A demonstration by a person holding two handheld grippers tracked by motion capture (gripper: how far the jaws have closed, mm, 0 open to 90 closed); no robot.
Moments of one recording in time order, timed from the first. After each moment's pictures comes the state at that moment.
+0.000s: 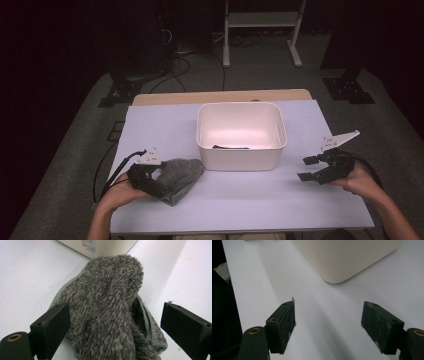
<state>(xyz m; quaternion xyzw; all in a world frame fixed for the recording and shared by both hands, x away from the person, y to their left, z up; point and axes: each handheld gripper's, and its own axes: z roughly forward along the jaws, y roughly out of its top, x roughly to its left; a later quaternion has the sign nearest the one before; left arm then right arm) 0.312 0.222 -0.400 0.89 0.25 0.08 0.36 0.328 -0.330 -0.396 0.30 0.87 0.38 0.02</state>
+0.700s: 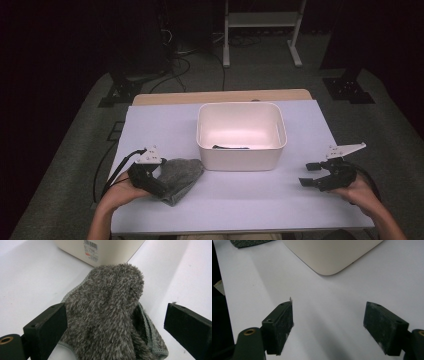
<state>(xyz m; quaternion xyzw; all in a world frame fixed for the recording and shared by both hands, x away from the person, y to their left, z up) 0.312 0.219 -0.395 0.89 0.25 0.10 0.38 0.313 -0.343 -0.427 0.34 0.84 0.42 0.02</state>
